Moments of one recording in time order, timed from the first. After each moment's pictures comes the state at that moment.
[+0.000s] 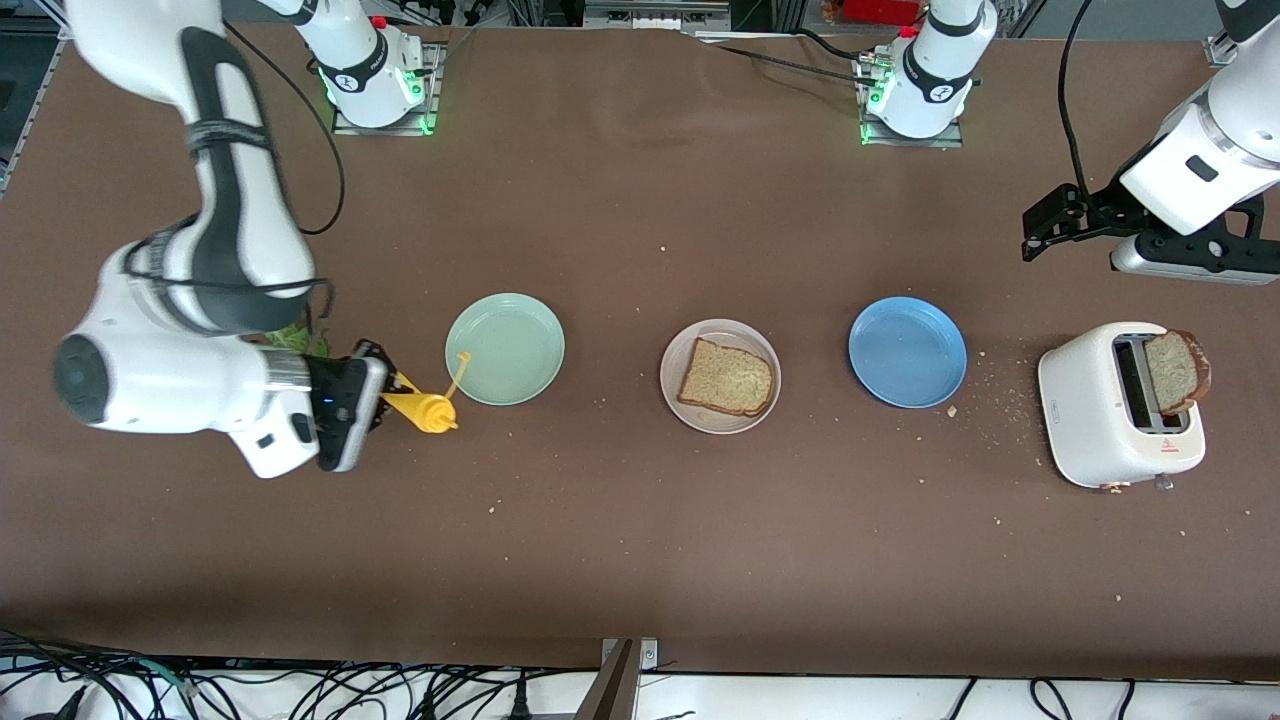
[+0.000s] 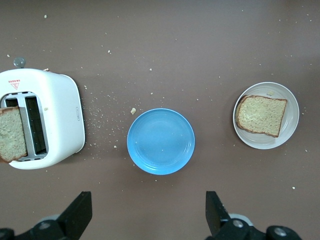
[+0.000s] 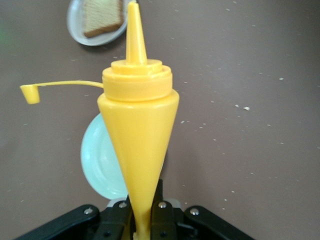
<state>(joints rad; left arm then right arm) 0.10 0.00 -0.21 -1.62 -0.02 1.61 -0.02 0.24 0.62 -0.16 -1.27 0.54 1.64 -1.23</state>
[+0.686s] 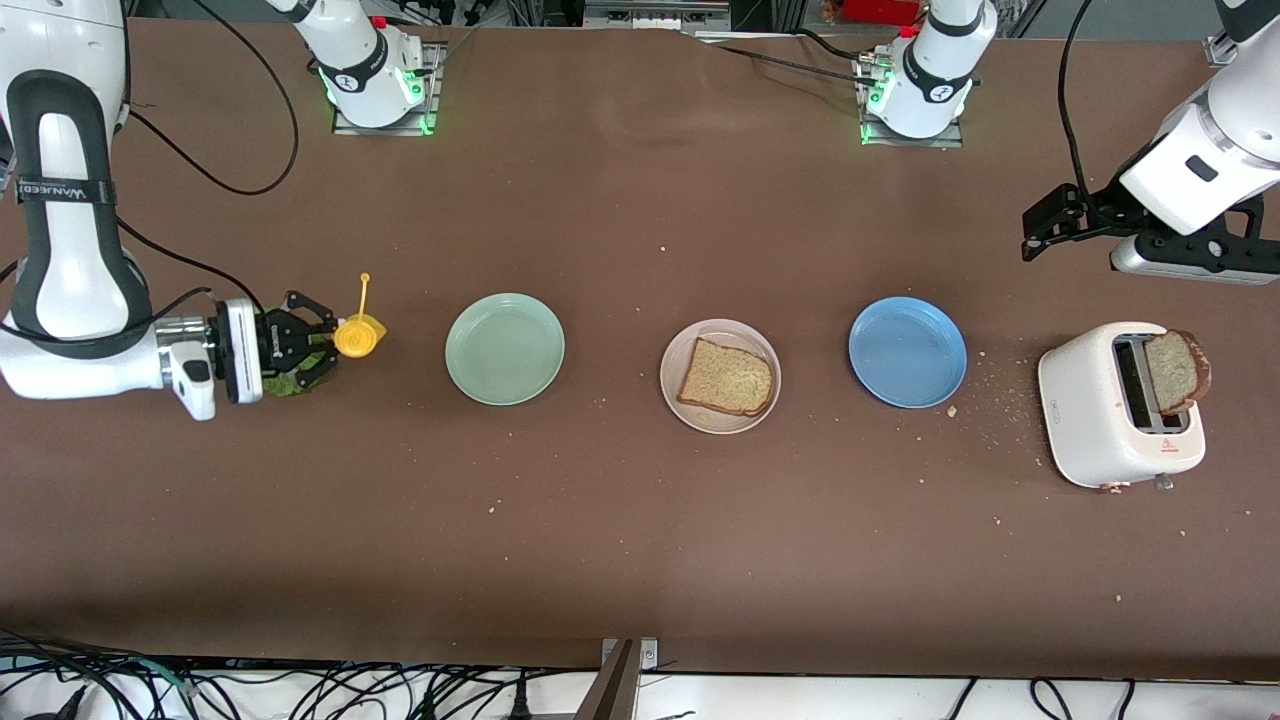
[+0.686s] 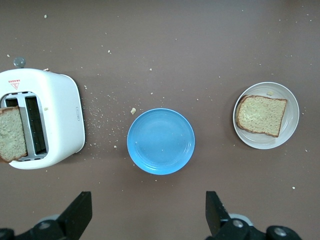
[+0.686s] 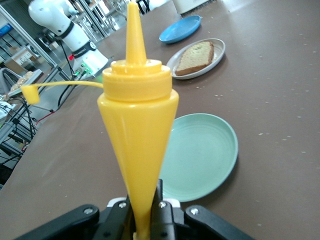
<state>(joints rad) 0.10 0.00 -0.21 -1.62 -0.02 1.61 -0.02 0.03 0.50 -0.20 -1.79 0.93 1.55 -1.92</state>
